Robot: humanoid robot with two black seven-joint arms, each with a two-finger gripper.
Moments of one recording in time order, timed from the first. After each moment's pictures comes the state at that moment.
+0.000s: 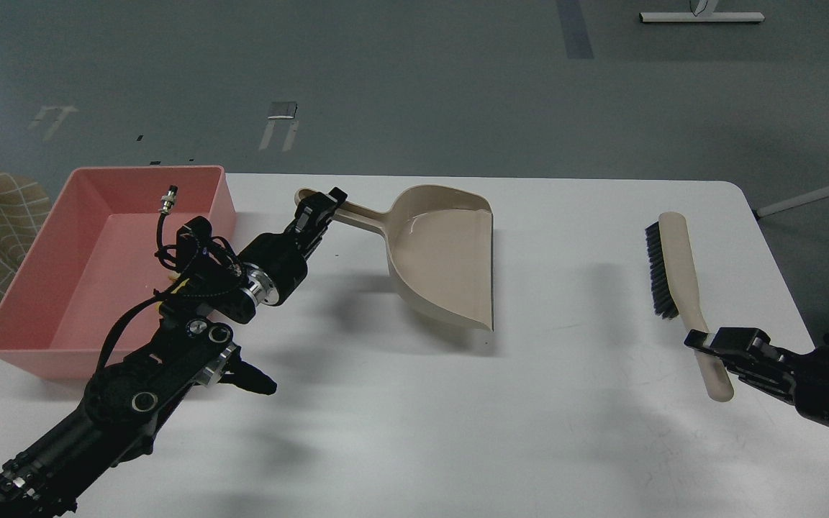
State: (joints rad) left arm -0.36 0.24 -0.96 -1.17 1.24 0.05 -0.11; right arm 0.37 -1.16 0.50 1.60 -0.92 0.23 0.19
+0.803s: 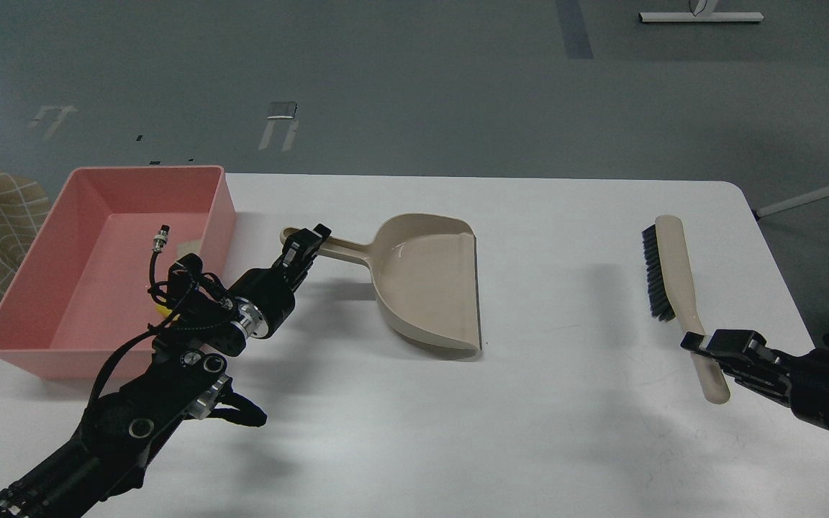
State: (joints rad) left arm -0.28 0.24 -0.96 -1.13 1.23 0.05 -0.14; right arm 0.37 -1.15 0.50 1.60 -0.93 0.23 0.19
